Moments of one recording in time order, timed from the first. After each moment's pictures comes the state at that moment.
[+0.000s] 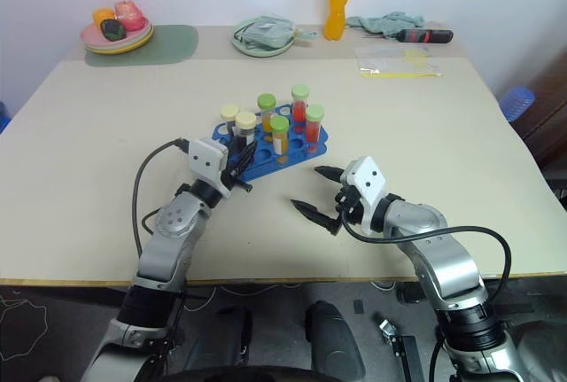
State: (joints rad) left arm -0.27 0.11 -0.10 -0.06 -0.06 0.04 -0.30; right arm -0.17 -0.55 0.08 -0.37 0.37 0.47 0.73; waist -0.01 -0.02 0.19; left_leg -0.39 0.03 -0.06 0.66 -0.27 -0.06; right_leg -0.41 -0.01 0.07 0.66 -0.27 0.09
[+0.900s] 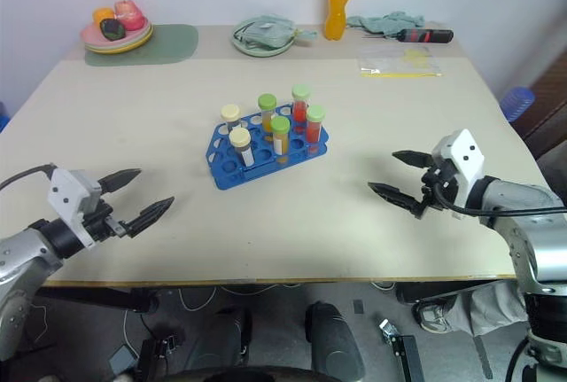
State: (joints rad) left arm 0.19 0.69 0.38 -0.46 -0.49 0.37 -0.72; right arm -0.13 -0.88 -0.25 -0.18 0.48 0.49 0.97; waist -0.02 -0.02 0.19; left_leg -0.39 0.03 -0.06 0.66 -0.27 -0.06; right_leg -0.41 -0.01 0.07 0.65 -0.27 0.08
